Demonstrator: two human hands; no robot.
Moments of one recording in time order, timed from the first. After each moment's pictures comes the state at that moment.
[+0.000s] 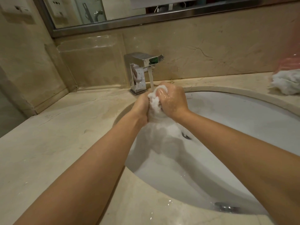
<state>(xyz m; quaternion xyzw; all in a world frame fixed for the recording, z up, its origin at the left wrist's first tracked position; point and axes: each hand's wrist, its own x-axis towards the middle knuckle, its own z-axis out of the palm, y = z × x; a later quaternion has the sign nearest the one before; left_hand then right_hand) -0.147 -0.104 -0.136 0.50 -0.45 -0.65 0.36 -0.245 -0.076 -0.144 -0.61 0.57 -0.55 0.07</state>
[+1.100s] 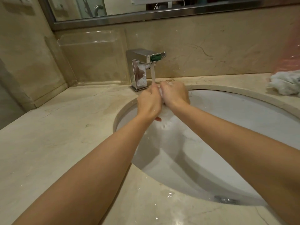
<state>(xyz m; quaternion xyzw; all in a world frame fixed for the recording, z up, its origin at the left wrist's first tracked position) -0.162 -0.075 -0.133 0.54 -0.62 -0.36 0.44 -0.239 -0.080 -0.127 -0.43 0.71 -0.51 0.22</state>
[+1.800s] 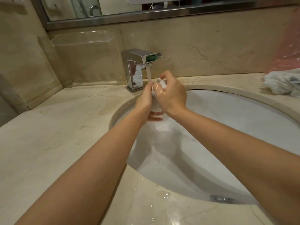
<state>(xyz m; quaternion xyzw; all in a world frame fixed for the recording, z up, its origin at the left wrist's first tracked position) -0.159 -0.087 -0.134 0.51 -0.49 -0.61 0.36 -0.241 -0.073 -0.137 -0.57 0.63 -0.53 0.00</state>
